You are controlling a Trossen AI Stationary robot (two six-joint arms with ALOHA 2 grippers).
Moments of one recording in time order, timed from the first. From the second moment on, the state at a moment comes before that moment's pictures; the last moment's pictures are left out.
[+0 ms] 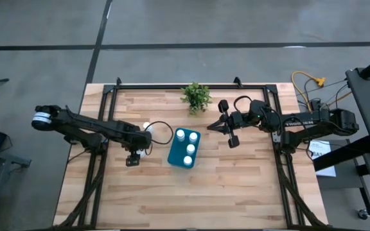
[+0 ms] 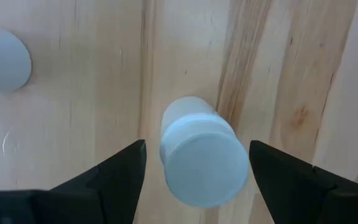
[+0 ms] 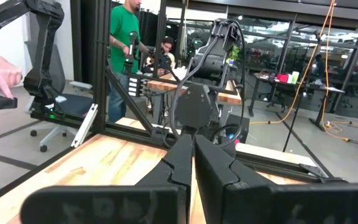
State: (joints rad) left arm -0.07 1.24 0.72 -0.87 0.05 -0.18; right arm -0.20 1.19 0.56 0.71 -0.45 -0.08
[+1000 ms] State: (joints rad) left arm -0.07 1.24 0.71 -0.82 0.05 -0.18; right arm -0.20 1.19 0.56 0.71 -0.45 -0.08
